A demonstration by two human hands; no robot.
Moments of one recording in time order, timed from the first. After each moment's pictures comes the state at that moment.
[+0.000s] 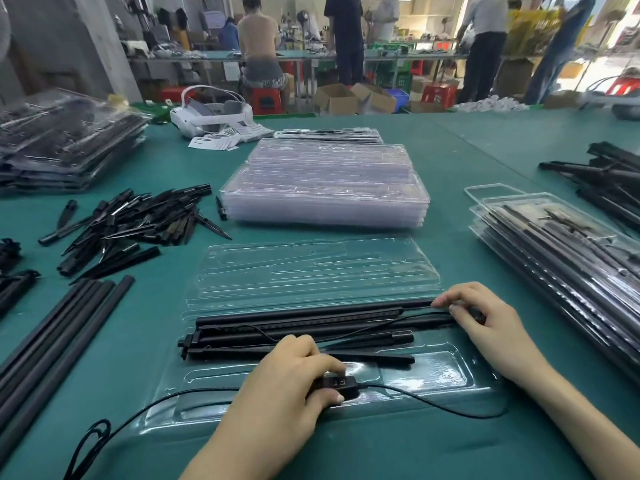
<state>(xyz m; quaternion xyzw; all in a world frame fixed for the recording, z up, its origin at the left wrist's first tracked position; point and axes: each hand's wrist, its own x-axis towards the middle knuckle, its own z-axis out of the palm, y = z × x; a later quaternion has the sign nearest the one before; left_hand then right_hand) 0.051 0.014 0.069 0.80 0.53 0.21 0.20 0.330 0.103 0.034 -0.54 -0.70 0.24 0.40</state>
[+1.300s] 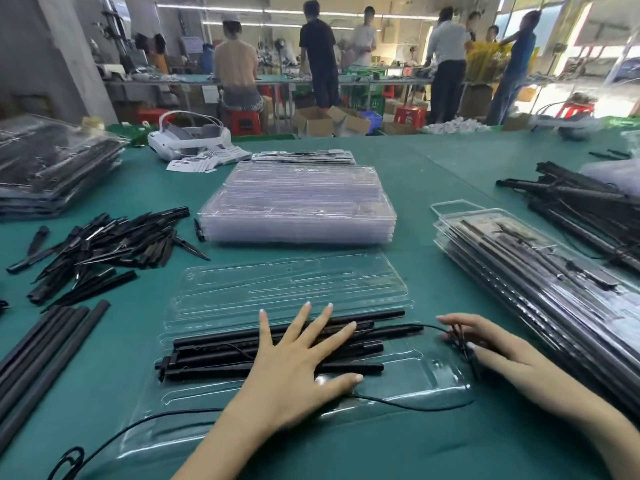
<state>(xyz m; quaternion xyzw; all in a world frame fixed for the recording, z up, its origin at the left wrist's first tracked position) 0.074 0.061 0.050 0.83 0.55 0.03 0.08 0.390 0.060 0.059 -0.48 -0.73 0.38 0.30</state>
